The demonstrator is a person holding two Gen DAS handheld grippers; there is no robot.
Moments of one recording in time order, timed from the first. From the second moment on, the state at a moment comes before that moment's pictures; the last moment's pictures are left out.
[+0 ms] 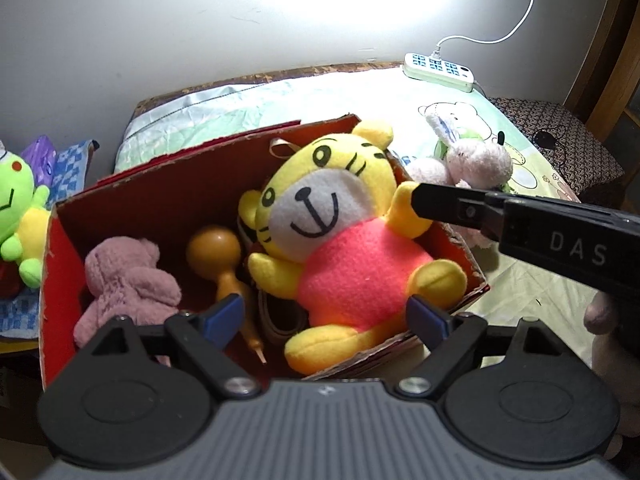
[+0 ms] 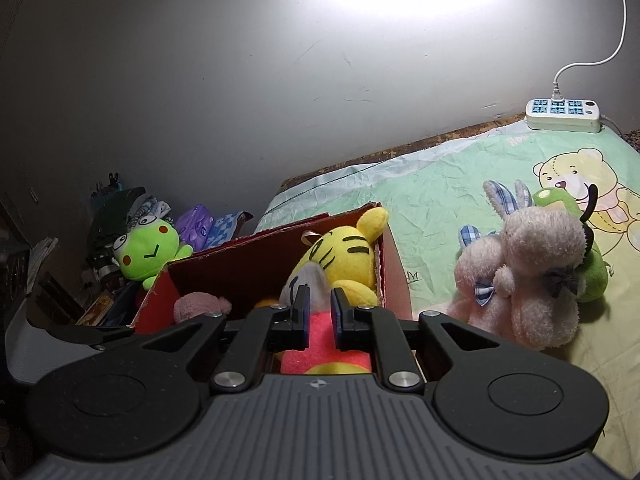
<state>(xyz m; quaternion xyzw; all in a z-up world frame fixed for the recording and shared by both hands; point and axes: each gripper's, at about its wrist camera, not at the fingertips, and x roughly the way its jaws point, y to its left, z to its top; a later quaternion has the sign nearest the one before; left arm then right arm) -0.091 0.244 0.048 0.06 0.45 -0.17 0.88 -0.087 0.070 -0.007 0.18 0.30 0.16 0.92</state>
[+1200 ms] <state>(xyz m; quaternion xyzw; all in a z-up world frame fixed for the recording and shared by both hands) -0.088 0.193 0.060 0.03 0.46 0.05 0.89 -0.062 0.008 -0.012 0.16 0.35 0.28 0.88</state>
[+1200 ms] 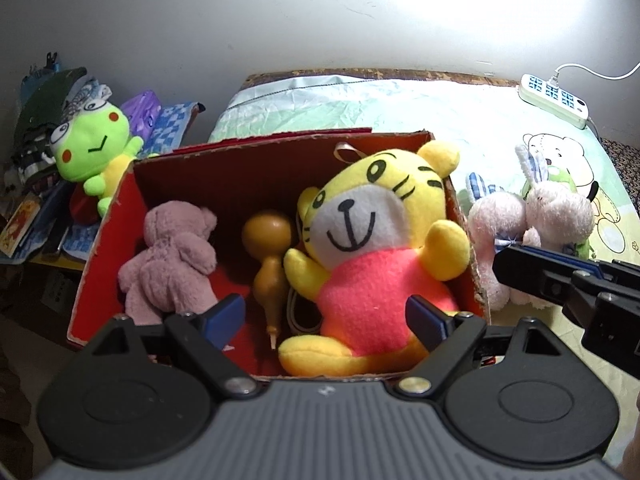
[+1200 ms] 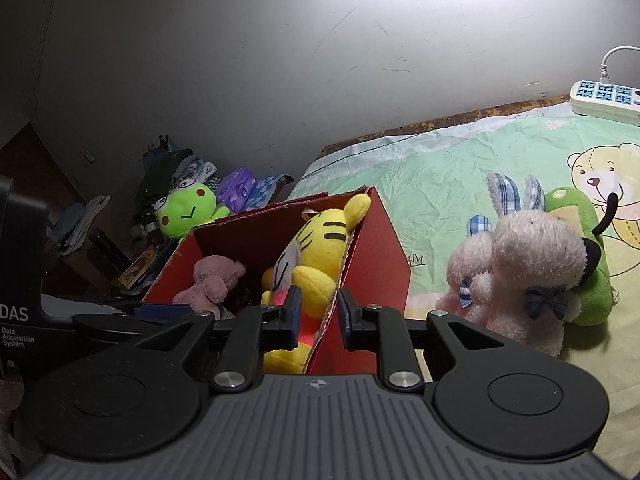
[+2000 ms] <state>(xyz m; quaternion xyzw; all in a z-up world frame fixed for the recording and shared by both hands) -0.110 0.108 0.073 0.06 0.42 0.02 0.91 -0.086 -0.073 -0.017 0.16 0.35 0.24 0.89</state>
